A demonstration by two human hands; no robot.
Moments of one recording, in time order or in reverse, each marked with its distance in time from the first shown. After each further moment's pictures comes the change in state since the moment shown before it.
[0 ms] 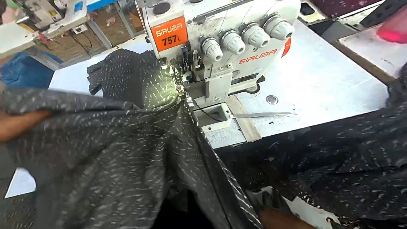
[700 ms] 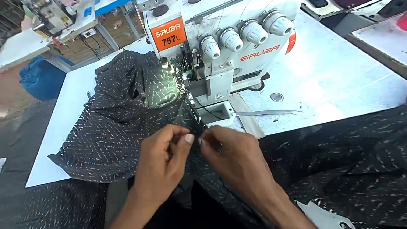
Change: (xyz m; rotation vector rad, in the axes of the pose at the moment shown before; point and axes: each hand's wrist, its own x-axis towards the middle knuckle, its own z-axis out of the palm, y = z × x) left_hand -0.138 0.113 0.155 -0.650 -0.101 0.591; right_hand 0.062 -0.114 -0.079 -0.024 1.350 -0.482
